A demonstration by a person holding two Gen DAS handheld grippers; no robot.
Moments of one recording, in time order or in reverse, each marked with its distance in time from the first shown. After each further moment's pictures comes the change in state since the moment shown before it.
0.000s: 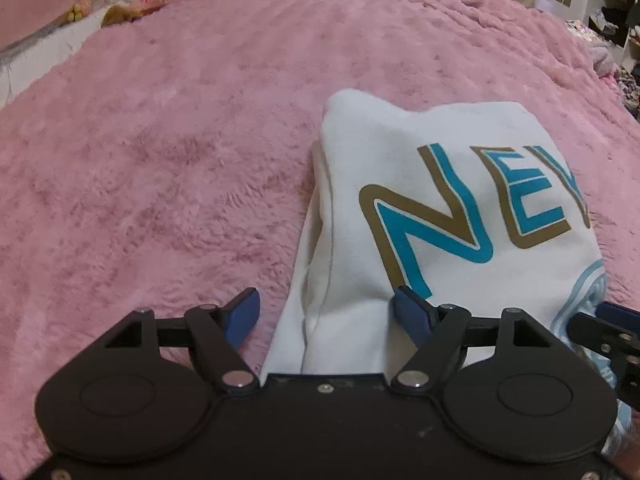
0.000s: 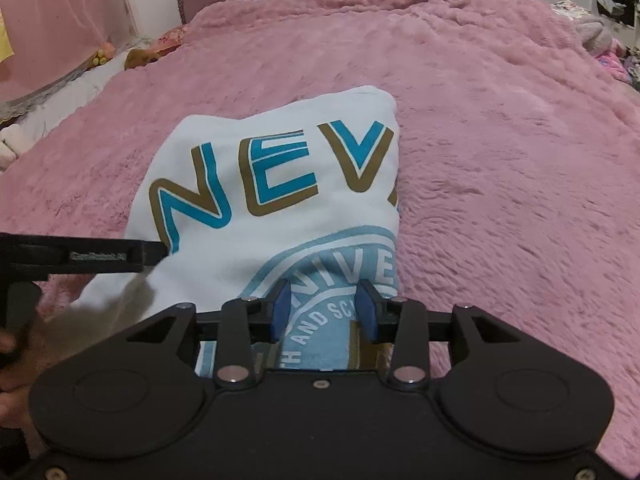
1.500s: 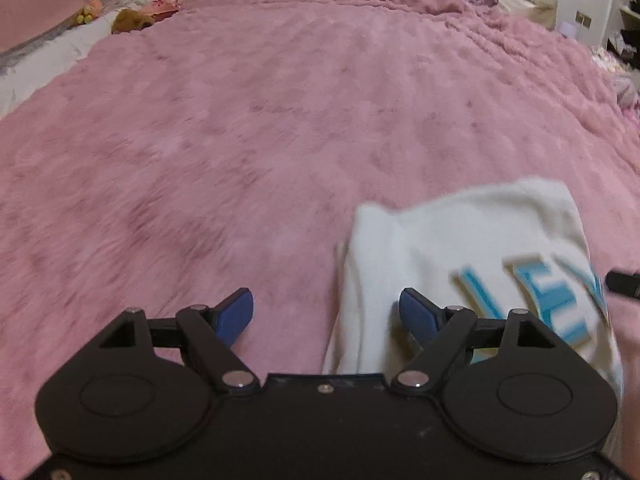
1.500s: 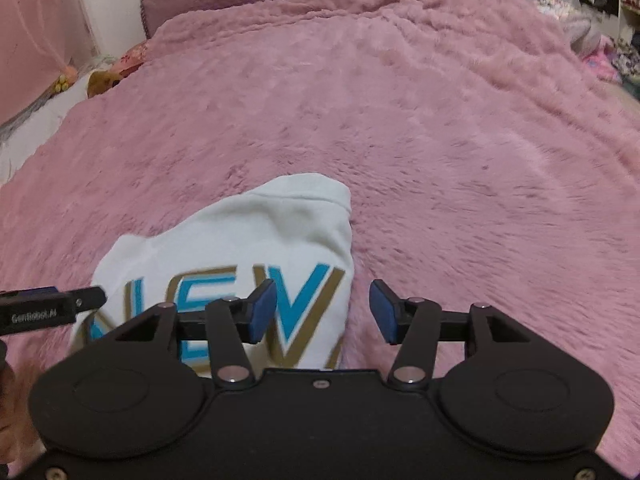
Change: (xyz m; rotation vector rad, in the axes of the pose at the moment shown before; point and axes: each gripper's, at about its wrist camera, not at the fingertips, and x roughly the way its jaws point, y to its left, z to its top) left arm 0.009 0.019 0.067 -0.053 -0.007 0.029; right arm 0.032 -0.034 0.091 0.046 0.005 -0.067
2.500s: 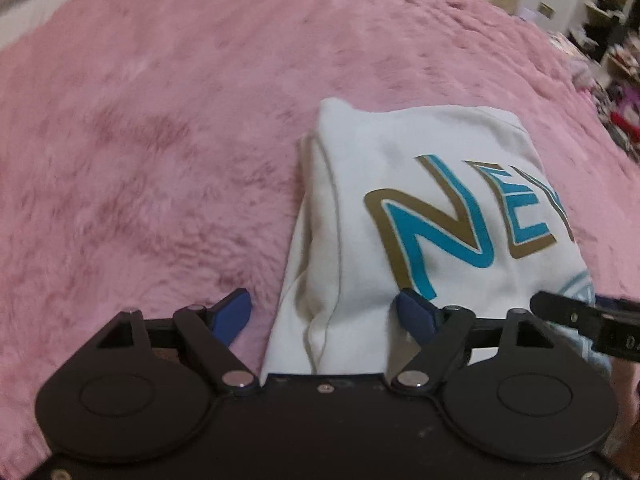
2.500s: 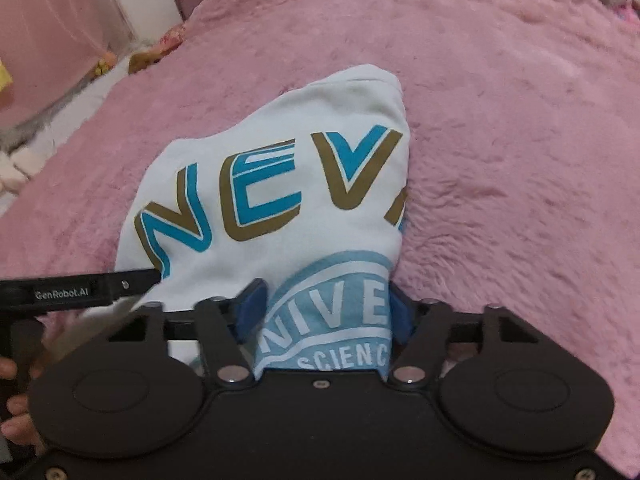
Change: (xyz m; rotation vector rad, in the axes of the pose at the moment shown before) left arm 0.000 0.002 -0.062 0.008 0.044 -0.180; right arm 0.001 0.017 -0.077 0.008 0.057 0.149
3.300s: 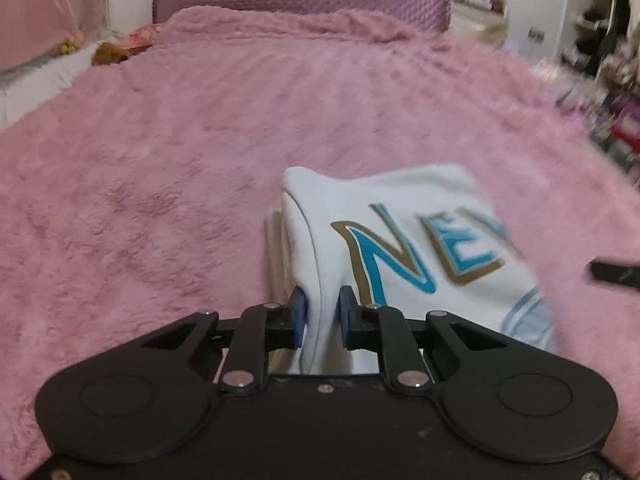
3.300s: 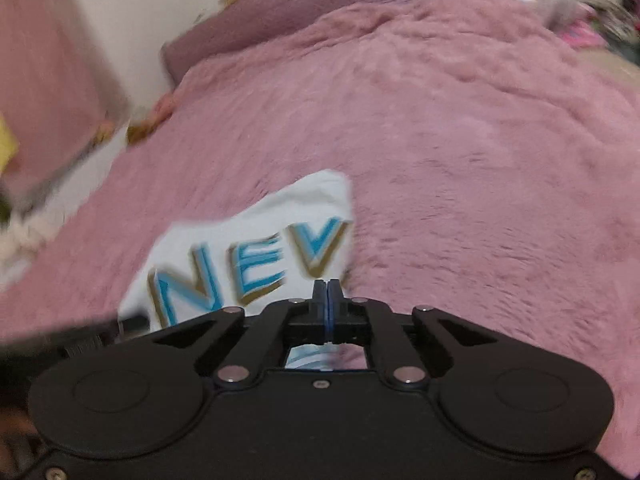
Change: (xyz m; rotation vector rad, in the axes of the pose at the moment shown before) left arm -0.074 -0.087 -0.013 0.042 -0.149 0.098; right arm -0.106 -0.064 0.011 0.149 -0.164 0.011
